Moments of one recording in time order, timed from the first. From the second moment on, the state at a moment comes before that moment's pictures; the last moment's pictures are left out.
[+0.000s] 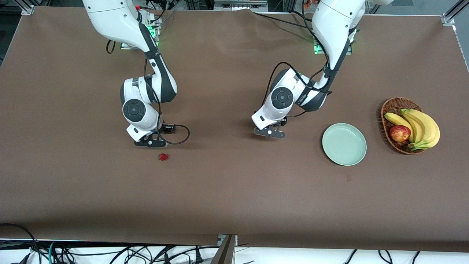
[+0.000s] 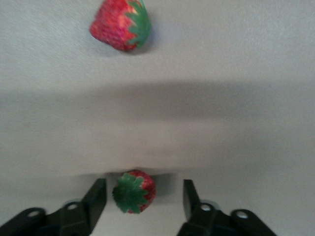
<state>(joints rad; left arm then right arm) -0.56 0.61 -0.06 -1.86 -0.10 2.36 -0.38 0.67 0.55 -0.32 -1.99 0.21 2.38 0.25</state>
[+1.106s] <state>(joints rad) -0.15 0.44 -0.02 -1.80 0.07 2.04 0.20 0.69 0.51 -0.14 -1.87 0.26 2.36 0.55</state>
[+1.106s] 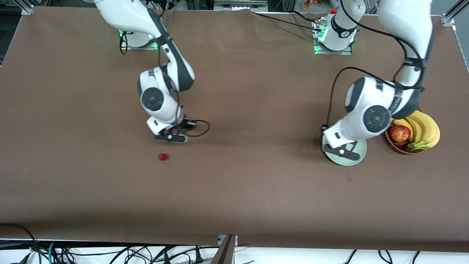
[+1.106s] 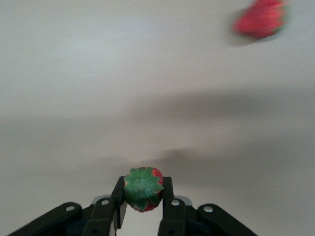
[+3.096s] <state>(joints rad) -0.11 0.52 -0.27 -1.77 -0.15 2.01 -0.32 0.96 0.74 -0.46 -1.50 0.24 2.14 0.45</state>
